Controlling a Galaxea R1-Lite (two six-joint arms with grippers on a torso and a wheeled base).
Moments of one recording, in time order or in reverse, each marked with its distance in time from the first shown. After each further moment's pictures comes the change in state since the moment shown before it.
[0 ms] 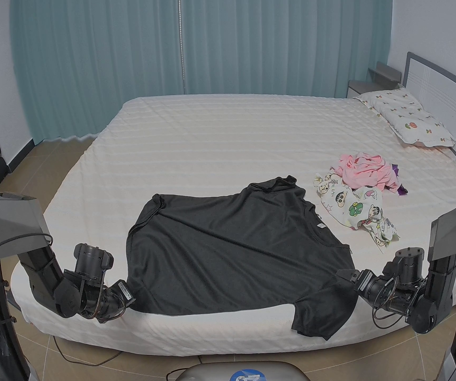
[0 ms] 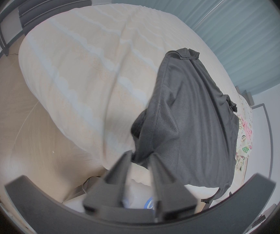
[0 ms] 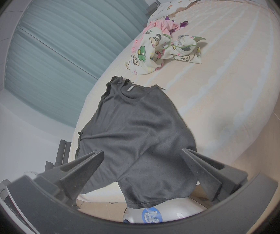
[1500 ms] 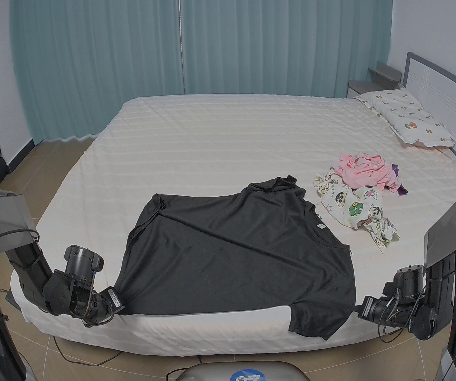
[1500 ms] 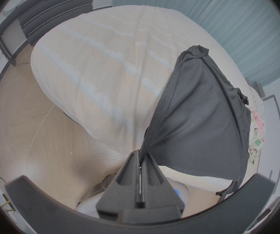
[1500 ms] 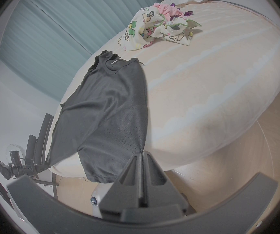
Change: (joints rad) left arm 0.058 -0.060 0.024 0.155 0.034 0.124; right arm -0.090 0.124 0.113 -0.016 0.079 -0.287
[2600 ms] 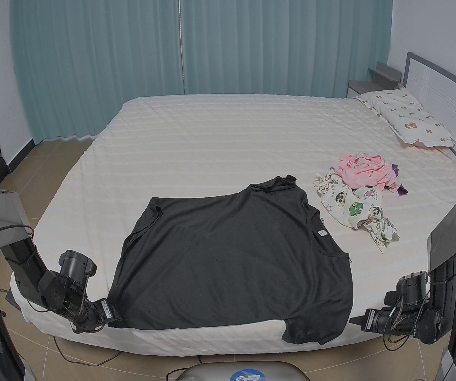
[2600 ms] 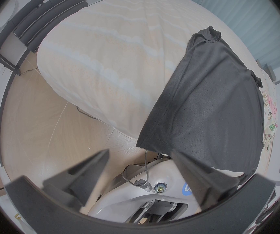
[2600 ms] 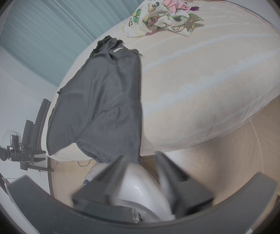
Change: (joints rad) left arm 0.063 0.004 -0.017 0.150 -0.006 0.128; right arm 0.007 -0.012 0.063 -0.008 0.030 -0.088
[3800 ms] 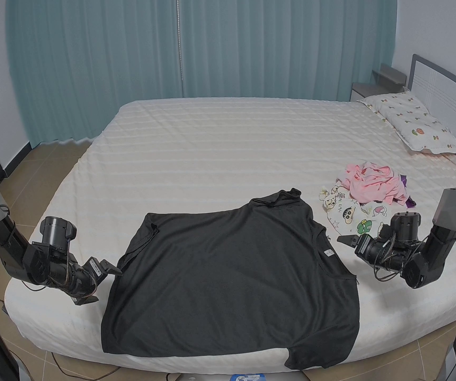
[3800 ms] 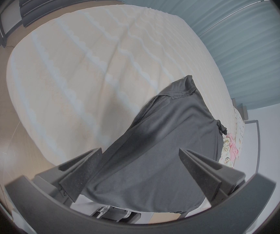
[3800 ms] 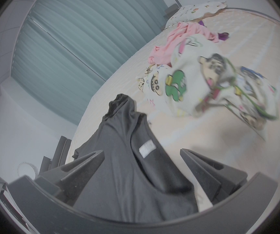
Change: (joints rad) left arm 0.100 -0.091 -0.145 0.001 -0.237 -0.174; right arm -0.066 -0.066 -0.696 0.445 0.056 0.178
